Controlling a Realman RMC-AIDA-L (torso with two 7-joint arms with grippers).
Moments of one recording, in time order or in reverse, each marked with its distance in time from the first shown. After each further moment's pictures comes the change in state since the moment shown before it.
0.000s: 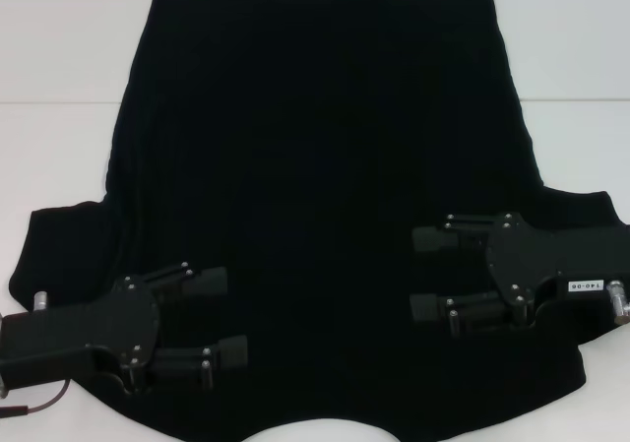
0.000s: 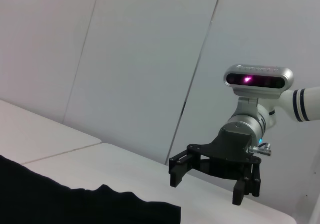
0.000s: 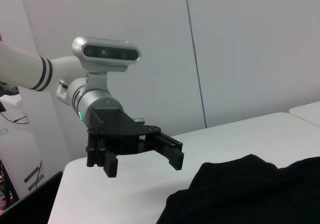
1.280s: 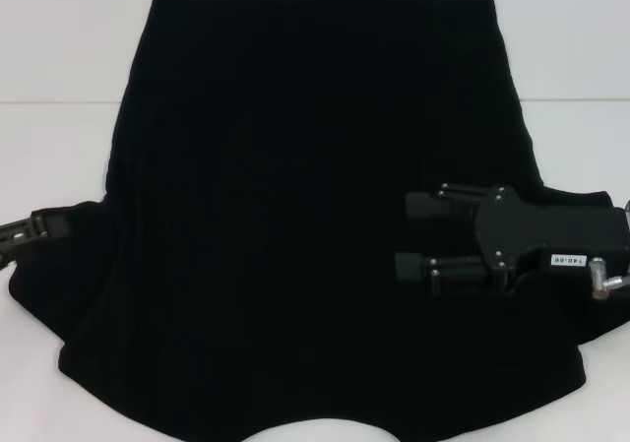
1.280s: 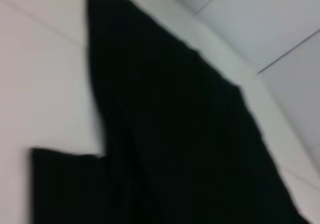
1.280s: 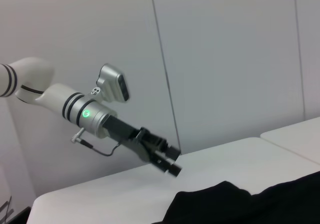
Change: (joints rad) left arm -0.007 0.095 -0.187 0.191 0.176 -0.329 -0.912; right arm 0.010 0.027 0.077 0.022 0.022 0.048 -0.007
